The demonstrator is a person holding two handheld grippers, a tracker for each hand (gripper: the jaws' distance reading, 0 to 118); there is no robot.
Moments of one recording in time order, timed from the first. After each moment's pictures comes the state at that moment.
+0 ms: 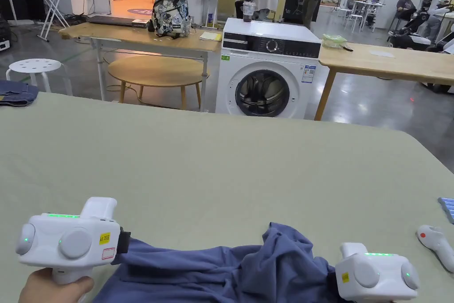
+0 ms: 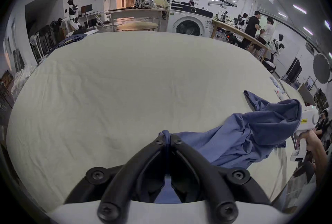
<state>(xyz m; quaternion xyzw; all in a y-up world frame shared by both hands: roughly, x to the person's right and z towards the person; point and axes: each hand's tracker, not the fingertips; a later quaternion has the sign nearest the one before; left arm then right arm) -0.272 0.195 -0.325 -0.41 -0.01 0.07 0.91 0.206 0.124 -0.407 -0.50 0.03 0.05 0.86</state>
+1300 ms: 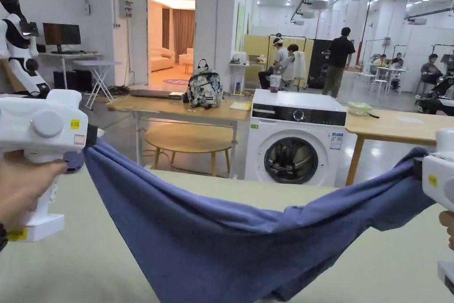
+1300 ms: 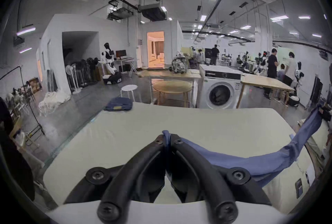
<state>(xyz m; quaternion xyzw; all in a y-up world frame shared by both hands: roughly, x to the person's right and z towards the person) -0.411 0.477 -0.353 -0.20 0.14 0.03 0.97 0.202 0.452 -0.428 -0.10 -0.03 0.07 0.99</state>
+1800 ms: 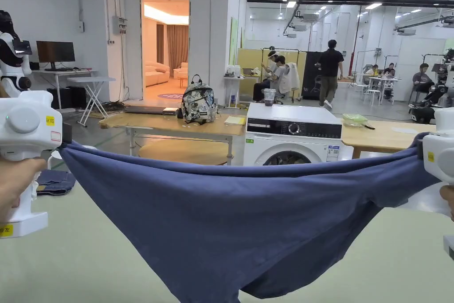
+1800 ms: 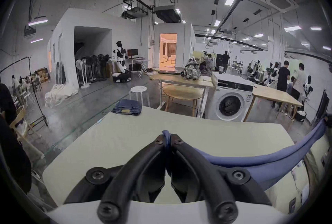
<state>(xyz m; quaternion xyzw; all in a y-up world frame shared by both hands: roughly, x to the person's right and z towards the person) -0.441 0.501 -0.396 -0.18 0.18 0.07 0.96 0.212 0.490 -0.500 -0.08 -0.08 0.09 0.99</state>
